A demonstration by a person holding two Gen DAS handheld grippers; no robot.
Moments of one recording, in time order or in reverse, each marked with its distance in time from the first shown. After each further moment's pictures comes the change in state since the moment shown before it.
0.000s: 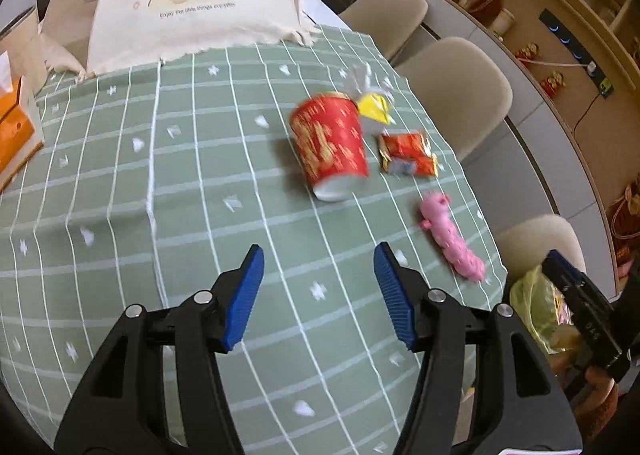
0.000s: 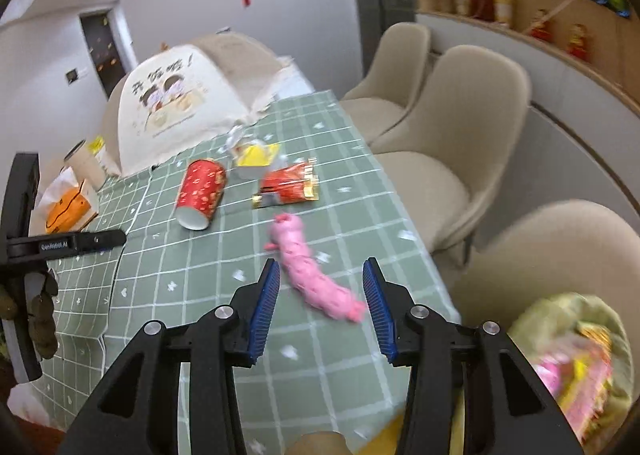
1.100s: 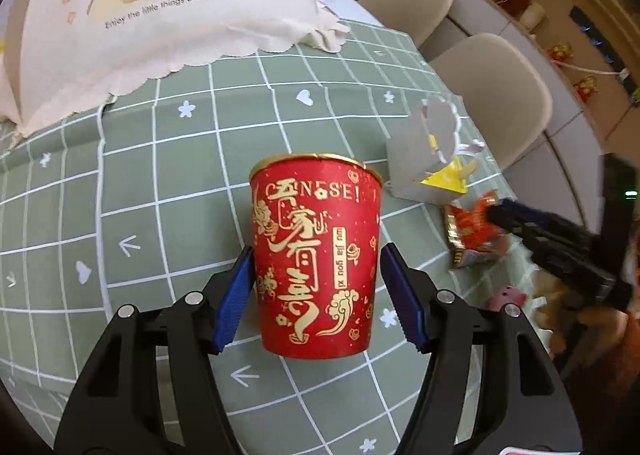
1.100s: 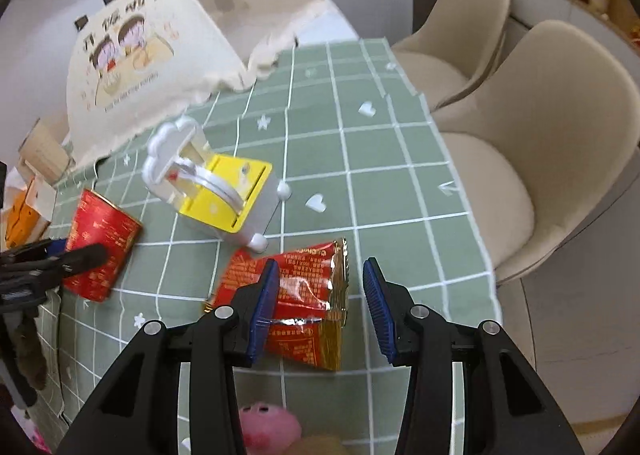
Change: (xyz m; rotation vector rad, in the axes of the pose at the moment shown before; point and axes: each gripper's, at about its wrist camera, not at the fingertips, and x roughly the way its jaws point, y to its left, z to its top) left arm 0.110 0.034 0.091 0.009 0.054 0.004; right arm 0.222 0.007 0.110 -0.090 0.226 0.083
